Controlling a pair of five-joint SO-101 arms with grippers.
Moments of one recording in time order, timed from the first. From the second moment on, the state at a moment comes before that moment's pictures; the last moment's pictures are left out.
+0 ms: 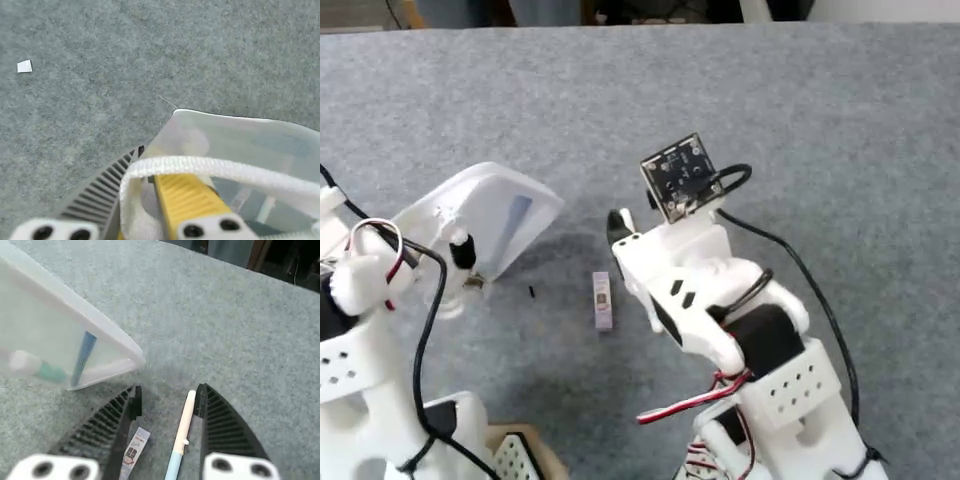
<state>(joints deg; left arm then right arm) -23.4 -43.9 17.4 100.2 23.7 -29.9 -57.0 42.8 57.9 -0.3</state>
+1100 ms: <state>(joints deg) -22.2 -55.2 18.9 100.7 23.4 -26.1 6.2 26.4 42.9 -15.2</state>
